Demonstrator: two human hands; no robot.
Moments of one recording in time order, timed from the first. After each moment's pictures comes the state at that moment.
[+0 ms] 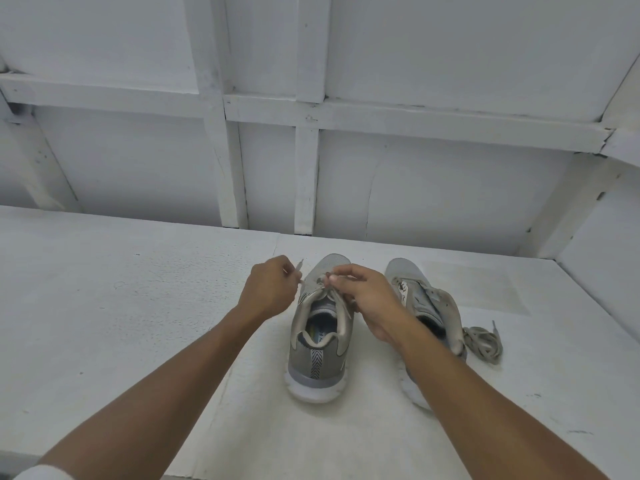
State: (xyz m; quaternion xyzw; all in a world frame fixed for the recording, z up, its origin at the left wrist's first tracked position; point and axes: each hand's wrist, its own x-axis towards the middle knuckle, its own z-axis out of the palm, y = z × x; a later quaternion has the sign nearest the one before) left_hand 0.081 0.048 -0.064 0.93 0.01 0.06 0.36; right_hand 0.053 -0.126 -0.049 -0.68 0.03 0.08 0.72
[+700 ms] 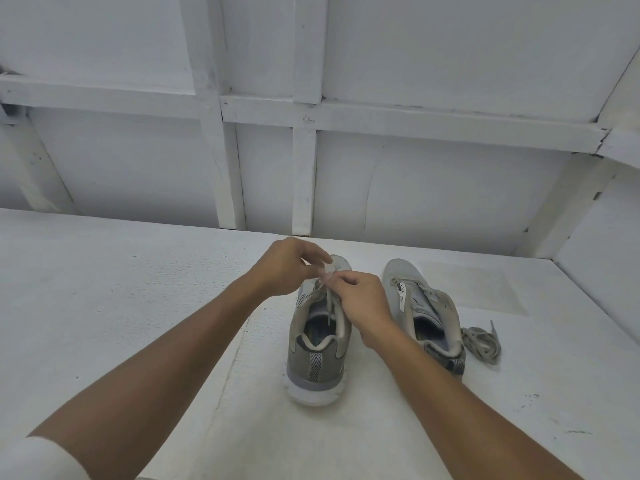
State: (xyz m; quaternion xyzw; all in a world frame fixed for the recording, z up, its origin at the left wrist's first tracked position) left_hand 0.087 0.037 -0.015 0.91 -0.16 -0.01 0.37; right_hand 0.055 -0.111 -0.063 -0.78 0.06 -0.04 0.62
